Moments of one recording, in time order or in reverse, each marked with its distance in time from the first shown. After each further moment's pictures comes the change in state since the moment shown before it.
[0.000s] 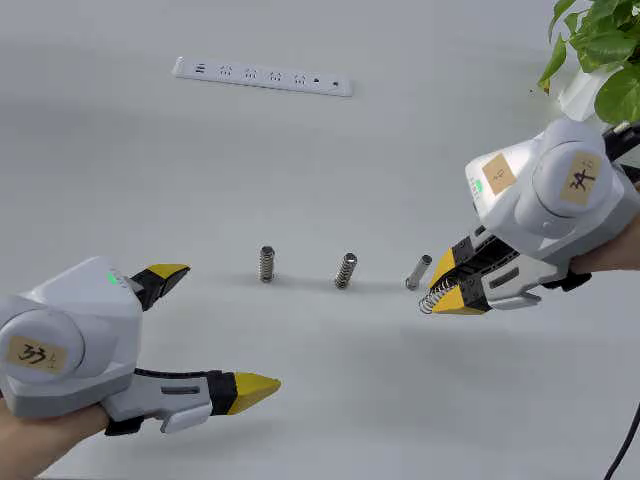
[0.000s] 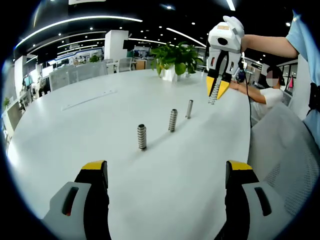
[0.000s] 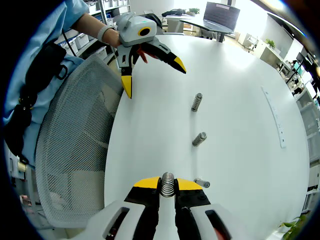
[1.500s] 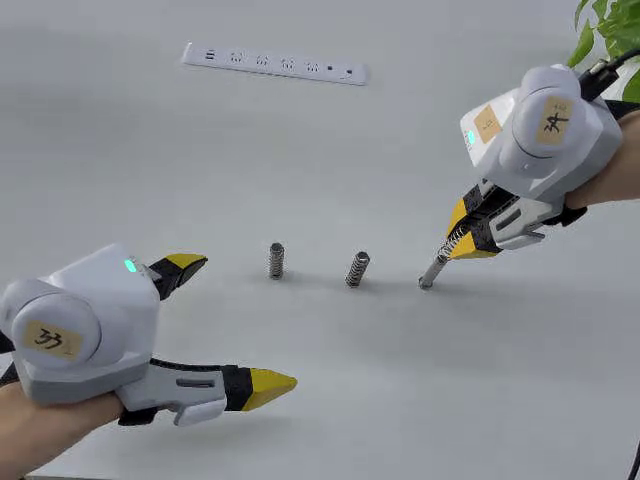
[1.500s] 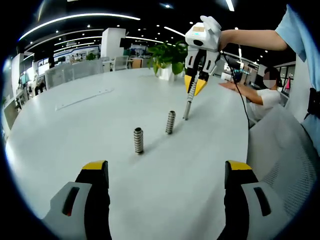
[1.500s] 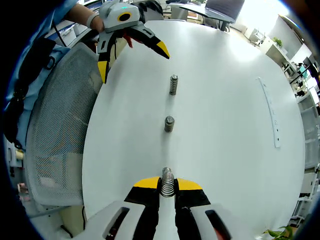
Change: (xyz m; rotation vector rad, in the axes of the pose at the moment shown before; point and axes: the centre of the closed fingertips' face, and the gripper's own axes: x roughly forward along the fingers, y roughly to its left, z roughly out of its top) left arm 0.012 -0.001 0.004 -0.011 0.011 -0.042; right arm 0.012 -0.062 -0.021 -0.059 0.122 -0.005
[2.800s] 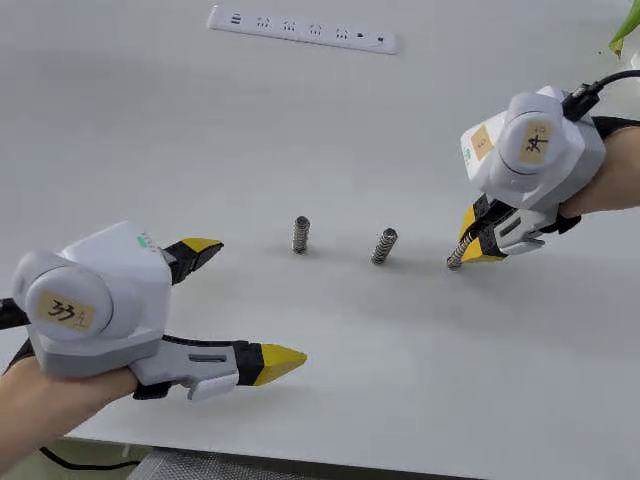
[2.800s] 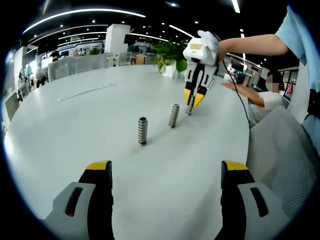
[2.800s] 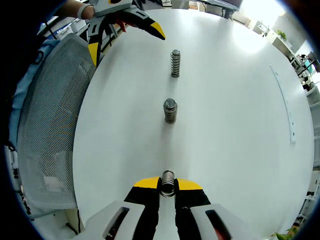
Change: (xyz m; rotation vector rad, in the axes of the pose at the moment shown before) left arm -0.006 0.005 -0.013 -0.046 0.017 0.011; right arm 0.048 0.006 -0.008 0.019 0.058 0.055
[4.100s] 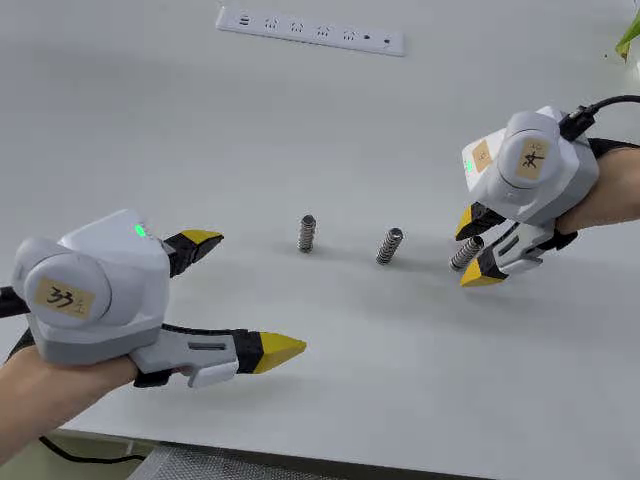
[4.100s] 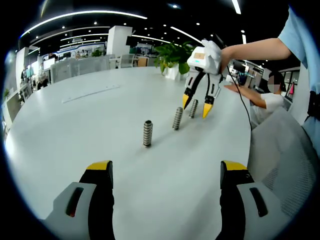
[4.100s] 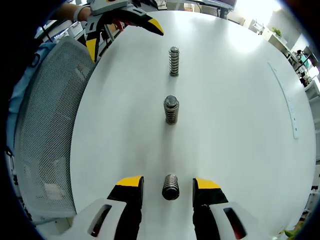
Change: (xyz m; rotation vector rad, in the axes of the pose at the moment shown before) left arm -0.005 0.005 0.006 0.000 -0.016 0.021; right arm 0.010 0.008 0.002 0.050 -0.056 -0.008
